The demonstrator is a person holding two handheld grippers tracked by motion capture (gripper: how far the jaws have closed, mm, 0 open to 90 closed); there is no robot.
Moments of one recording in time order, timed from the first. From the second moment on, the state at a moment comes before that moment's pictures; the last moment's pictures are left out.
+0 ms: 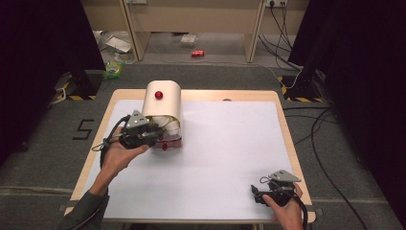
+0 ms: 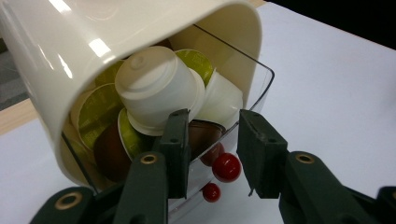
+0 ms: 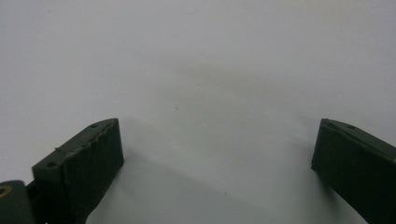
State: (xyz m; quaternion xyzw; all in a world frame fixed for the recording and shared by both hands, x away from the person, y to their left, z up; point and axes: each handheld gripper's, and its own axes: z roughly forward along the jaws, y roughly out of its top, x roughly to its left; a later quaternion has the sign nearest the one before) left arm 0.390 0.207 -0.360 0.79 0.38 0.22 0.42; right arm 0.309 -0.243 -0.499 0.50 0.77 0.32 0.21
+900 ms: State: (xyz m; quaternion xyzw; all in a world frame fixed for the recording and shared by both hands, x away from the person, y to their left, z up) left arm 0.366 0.211 -0.359 0.80 0.37 0.23 0.42; right arm 0.309 -0.243 -0.499 0.50 0.77 0.32 0.21
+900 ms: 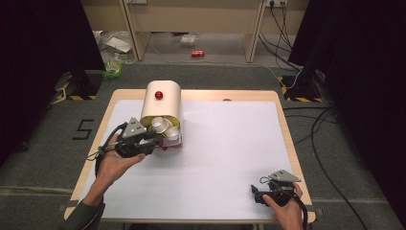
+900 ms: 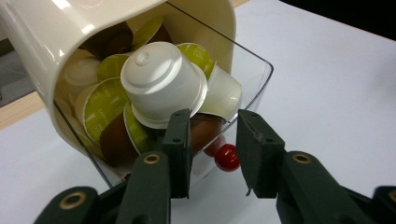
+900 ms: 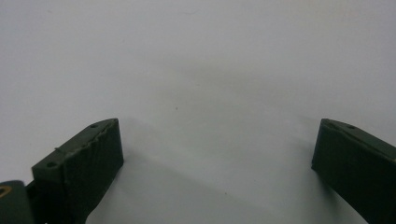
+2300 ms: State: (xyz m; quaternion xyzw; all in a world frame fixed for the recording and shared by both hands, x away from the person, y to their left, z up) left arm 0.356 0.216 -0.364 0.81 0.35 0.20 0.42; right arm 0.309 -0.243 -0.499 0.50 0.77 0.32 0.21
